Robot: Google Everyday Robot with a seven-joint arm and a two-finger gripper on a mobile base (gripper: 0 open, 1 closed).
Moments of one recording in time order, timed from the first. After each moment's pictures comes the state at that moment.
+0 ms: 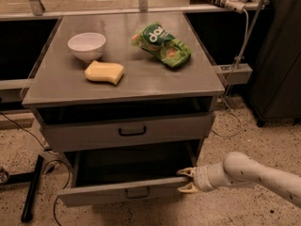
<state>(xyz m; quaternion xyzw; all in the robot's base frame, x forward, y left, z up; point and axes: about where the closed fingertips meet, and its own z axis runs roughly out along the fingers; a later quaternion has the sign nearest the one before) 0.489 -0.145 0.414 -0.68 0.64 0.17 0.32</state>
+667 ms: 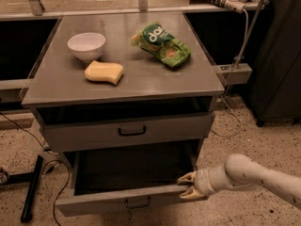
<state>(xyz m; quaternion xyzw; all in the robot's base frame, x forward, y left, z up) 0.477 -0.143 0.421 -0.68 0.63 0.18 0.32</state>
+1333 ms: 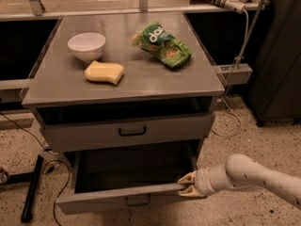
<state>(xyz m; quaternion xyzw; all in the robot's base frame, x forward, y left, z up) 0.470 -0.141 0.433 -0.69 0.63 0.18 0.32</state>
